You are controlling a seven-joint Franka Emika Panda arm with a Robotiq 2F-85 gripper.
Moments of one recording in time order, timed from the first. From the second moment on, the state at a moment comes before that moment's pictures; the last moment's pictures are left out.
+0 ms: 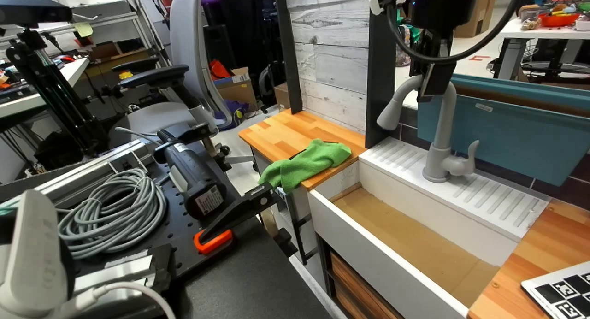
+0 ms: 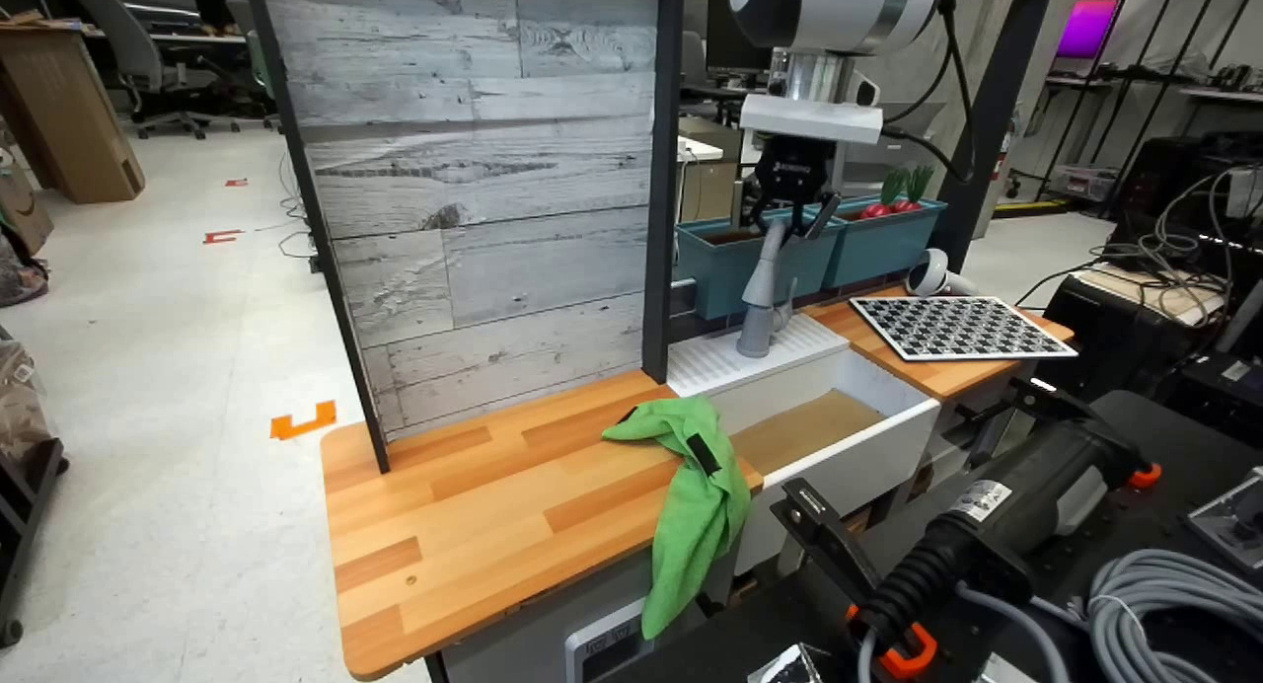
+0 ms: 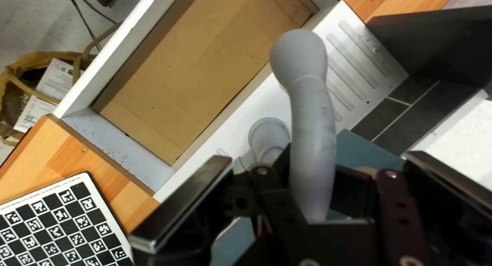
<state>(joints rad) -0.05 0.81 -0.14 -1.58 0.17 2.34 0.47</state>
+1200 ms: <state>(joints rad) -0.05 0.85 -0.14 -1.51 0.07 2.25 0.24</state>
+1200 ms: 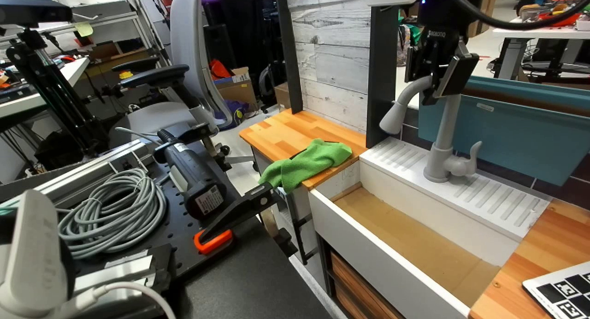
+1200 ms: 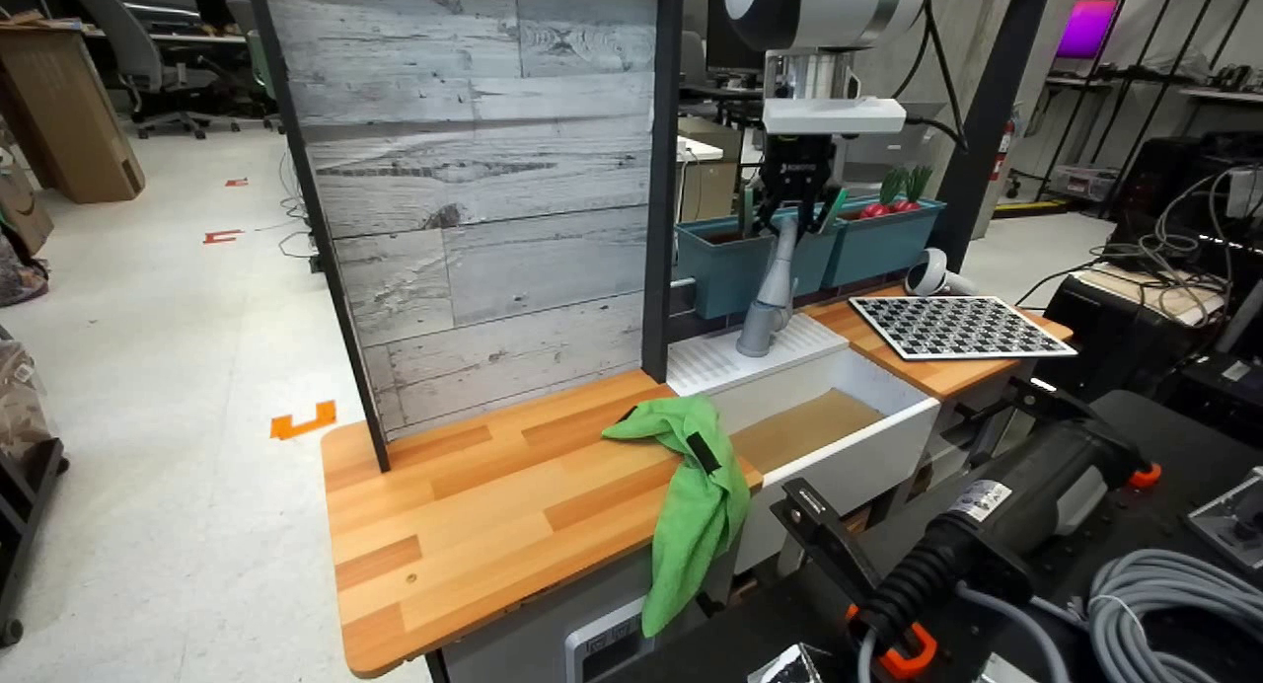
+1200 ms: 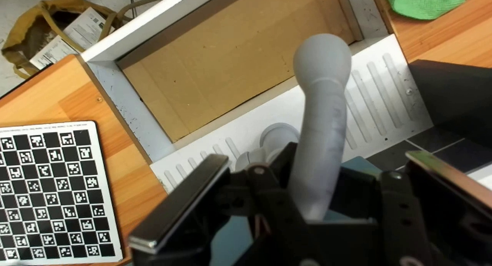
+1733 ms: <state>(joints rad) -0.05 0.85 -0.14 -1.51 0.05 2.25 0.13</state>
